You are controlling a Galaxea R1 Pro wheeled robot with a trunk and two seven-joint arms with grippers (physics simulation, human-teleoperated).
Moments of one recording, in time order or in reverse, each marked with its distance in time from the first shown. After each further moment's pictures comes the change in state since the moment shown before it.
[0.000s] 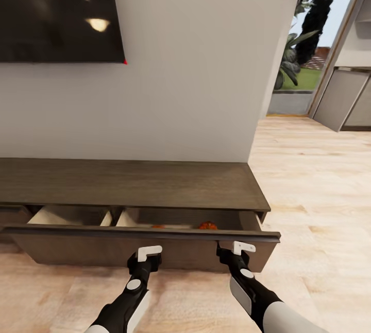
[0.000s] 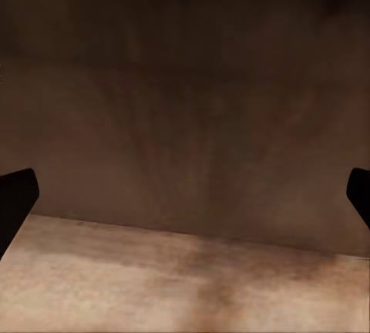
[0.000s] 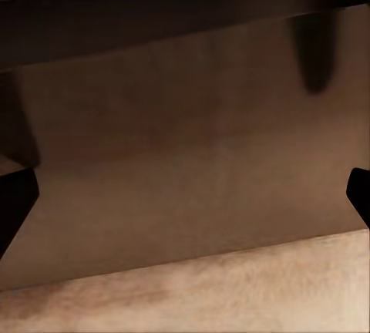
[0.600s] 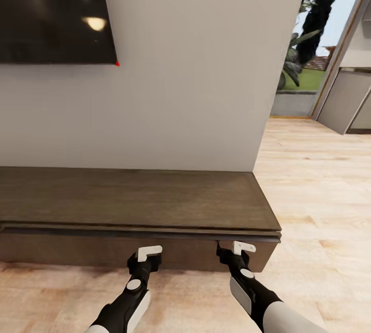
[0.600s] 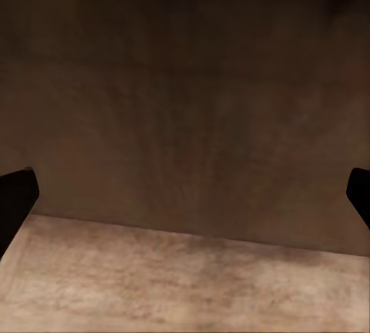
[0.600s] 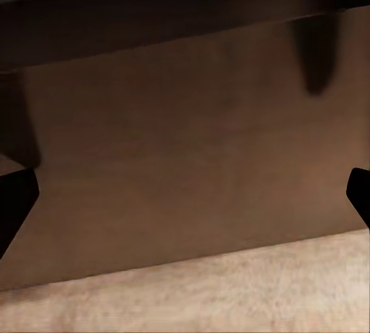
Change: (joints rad) left arm 0.000 0.000 -0.001 0.000 -0.001 0.000 0.000; right arm 0.000 0.000 -0.001 0.000 0.002 0.000 0.000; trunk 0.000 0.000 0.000
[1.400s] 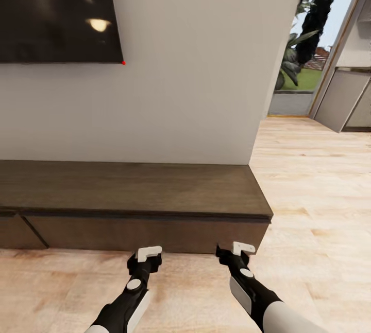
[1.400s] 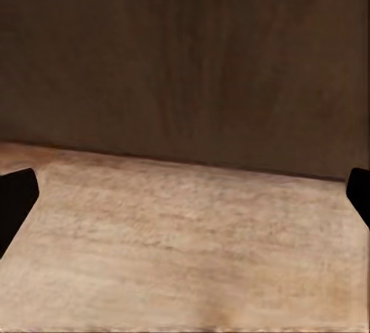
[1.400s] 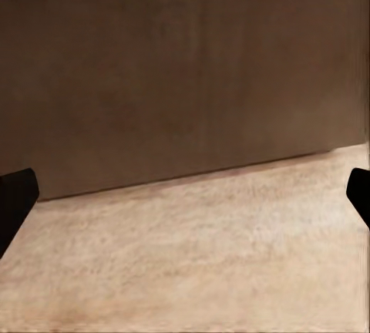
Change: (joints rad) left arm 0.000 -0.001 0.005 0.000 0.003 0.015 0.000; right arm -0.001 0.001 -0.003 0.000 -0.001 0.027 0.003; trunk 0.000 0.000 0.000
